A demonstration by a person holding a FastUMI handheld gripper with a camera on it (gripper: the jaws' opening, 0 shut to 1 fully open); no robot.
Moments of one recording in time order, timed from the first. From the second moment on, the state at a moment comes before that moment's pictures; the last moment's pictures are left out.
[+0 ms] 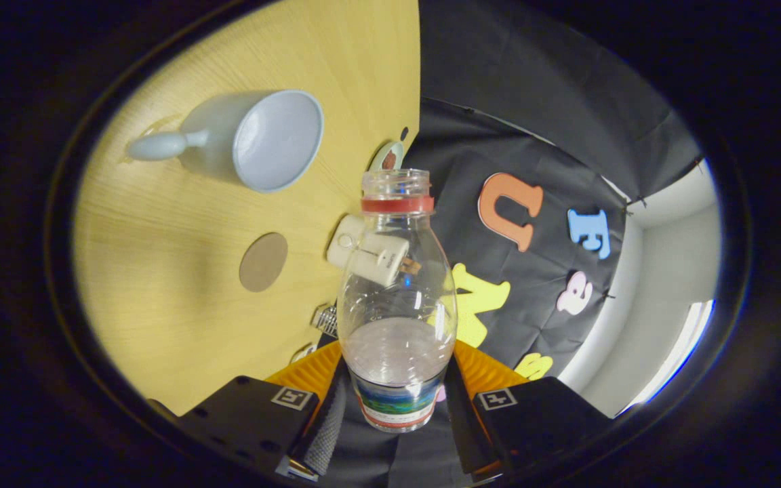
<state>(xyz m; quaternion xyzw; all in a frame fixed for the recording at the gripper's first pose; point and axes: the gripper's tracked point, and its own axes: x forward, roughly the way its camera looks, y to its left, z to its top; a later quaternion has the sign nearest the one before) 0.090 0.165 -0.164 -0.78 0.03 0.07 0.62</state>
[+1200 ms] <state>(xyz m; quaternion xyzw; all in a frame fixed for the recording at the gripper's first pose) 0.046 0.163 -0.181 -0.29 0.12 0.13 0.94</state>
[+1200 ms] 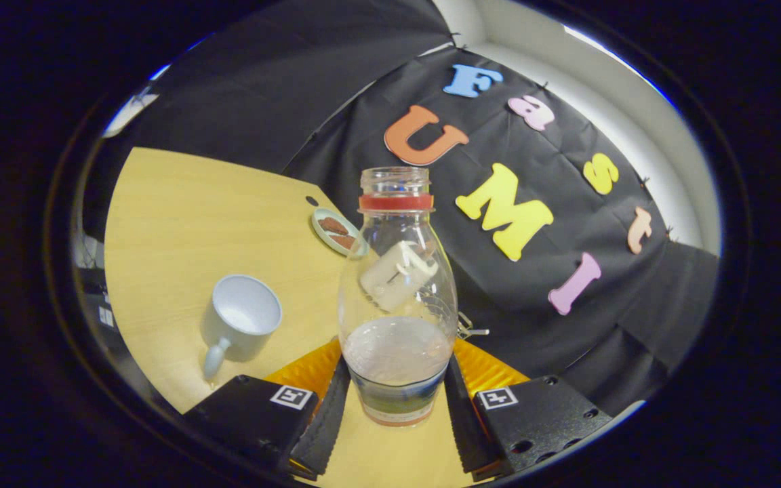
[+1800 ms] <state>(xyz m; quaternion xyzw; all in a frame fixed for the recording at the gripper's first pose) 0.031 0.159 -0.162 -0.01 0.12 0.15 0.98</state>
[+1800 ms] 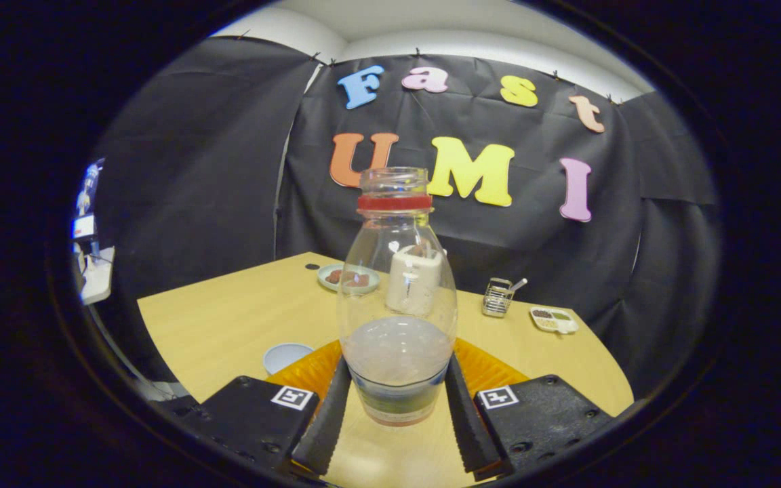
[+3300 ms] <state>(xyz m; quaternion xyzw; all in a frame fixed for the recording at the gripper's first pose) 0.217 0.170 -0.248 0.02 0.15 0.16 0.98</state>
